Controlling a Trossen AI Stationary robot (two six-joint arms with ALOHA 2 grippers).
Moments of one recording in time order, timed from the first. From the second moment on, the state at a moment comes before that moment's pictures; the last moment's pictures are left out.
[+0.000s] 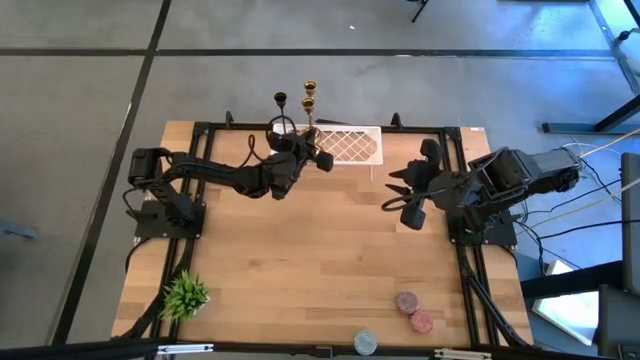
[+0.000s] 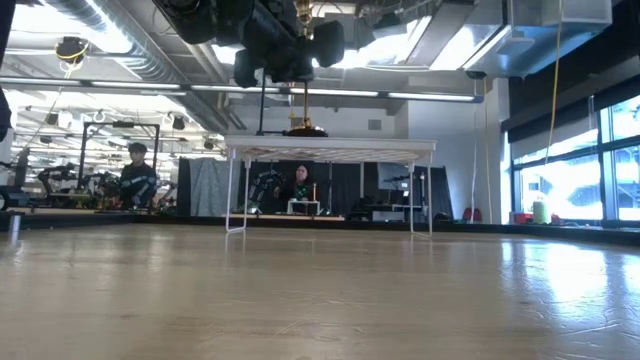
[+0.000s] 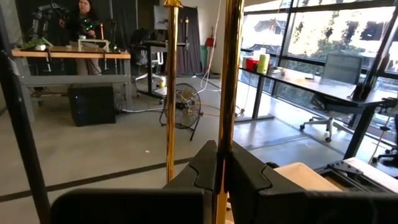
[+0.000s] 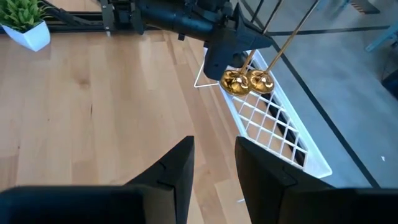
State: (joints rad) left arm 0.11 1.63 0.99 0.64 -1.05 -0.14; right arm 0.37 1.29 1.65 -1.17 0.63 0.33
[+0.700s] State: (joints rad) left arm 0.15 1.63 0.99 0.57 -1.05 -0.19; right arm 0.37 1.29 1.65 -1.18 0.63 0.33
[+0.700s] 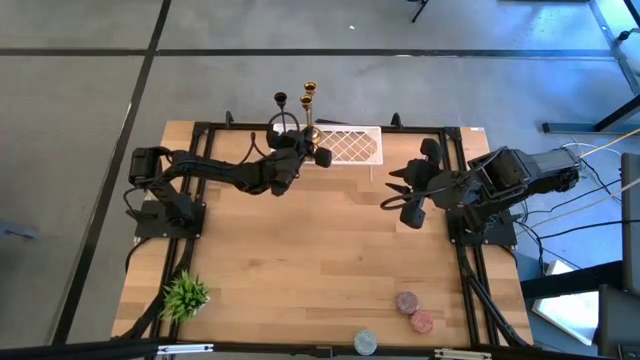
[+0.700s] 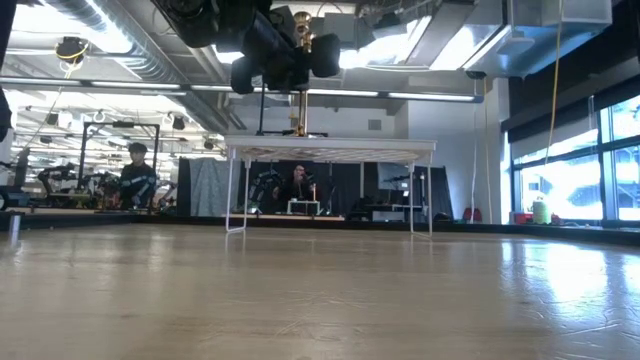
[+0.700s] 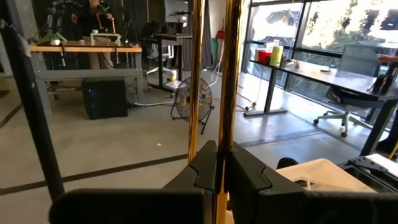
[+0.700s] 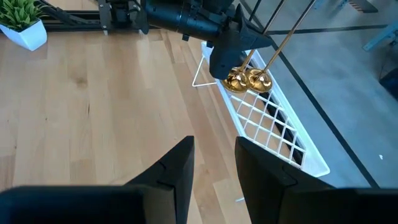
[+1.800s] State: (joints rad) left arm 0.17 1.64 0.96 0.63 -1.02 -0.20; right arm 0.37 1.29 1.65 -1.18 0.64 0.30
